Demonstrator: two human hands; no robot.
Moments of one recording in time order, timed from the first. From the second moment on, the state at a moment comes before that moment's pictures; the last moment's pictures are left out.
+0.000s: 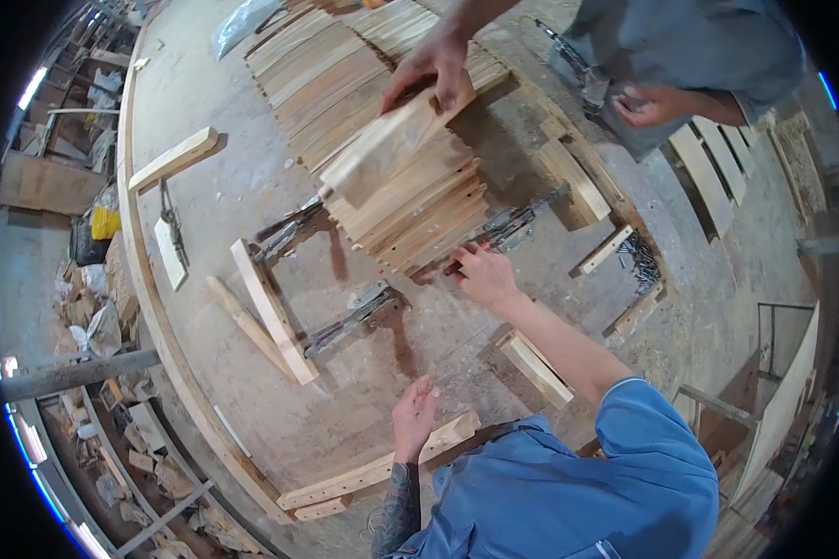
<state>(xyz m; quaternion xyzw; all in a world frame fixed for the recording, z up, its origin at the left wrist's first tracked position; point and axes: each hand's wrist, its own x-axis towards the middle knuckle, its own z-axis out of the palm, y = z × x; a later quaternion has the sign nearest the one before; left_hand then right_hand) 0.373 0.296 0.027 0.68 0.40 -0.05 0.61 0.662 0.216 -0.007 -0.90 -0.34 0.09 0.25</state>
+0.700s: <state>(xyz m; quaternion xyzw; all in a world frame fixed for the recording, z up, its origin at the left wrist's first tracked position) 0.575 0.480 0.040 0.46 0.41 0.21 0.76 0.795 0.209 0.009 -0.71 0.06 0.22 0.67</state>
